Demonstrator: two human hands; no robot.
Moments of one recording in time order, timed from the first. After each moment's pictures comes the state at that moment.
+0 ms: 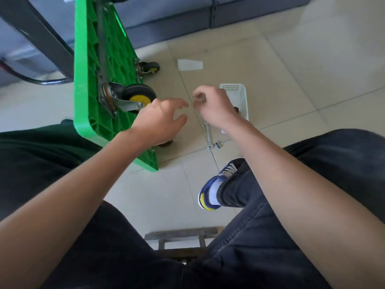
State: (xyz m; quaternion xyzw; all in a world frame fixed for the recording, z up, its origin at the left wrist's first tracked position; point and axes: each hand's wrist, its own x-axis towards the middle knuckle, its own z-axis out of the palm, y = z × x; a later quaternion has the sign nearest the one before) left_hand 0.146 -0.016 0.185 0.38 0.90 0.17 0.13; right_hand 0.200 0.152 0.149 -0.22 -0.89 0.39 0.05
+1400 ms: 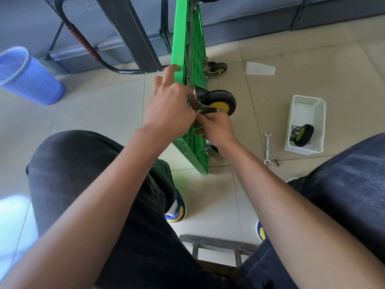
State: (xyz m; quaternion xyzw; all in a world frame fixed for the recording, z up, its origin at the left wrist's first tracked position) left_hand 0.080 -0.114 0.231 0.19 0.97 0.12 0.01; right_hand 0.108 -0.005 0.108 -0.25 -0.70 0.67 -0.02
